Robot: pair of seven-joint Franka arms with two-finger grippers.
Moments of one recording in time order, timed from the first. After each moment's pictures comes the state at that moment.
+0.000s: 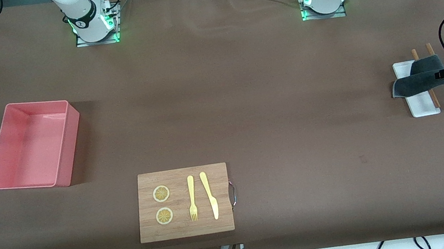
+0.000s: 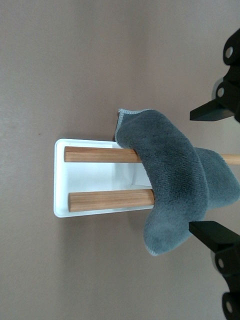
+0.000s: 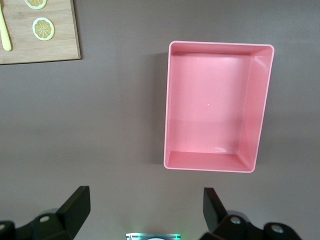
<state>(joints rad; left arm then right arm) 0.54 0.42 -0.08 -1.72 0.08 1.79 0.35 -0.20 0.04 0.10 -1.53 0.02 1.47 -0.04</state>
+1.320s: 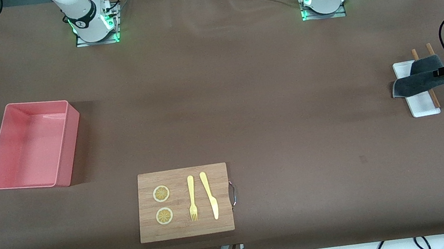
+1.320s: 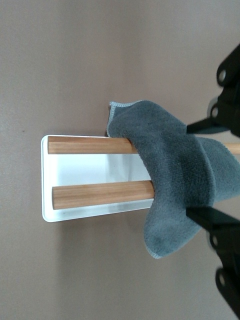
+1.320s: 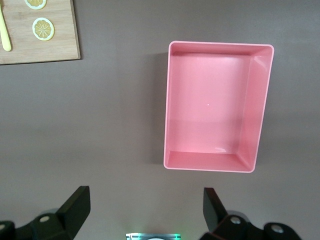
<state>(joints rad) 0.58 0.45 -0.09 -1.72 0.07 1.79 0.44 -0.20 0.04 0.10 -1.53 0.02 1.47 -0.04</state>
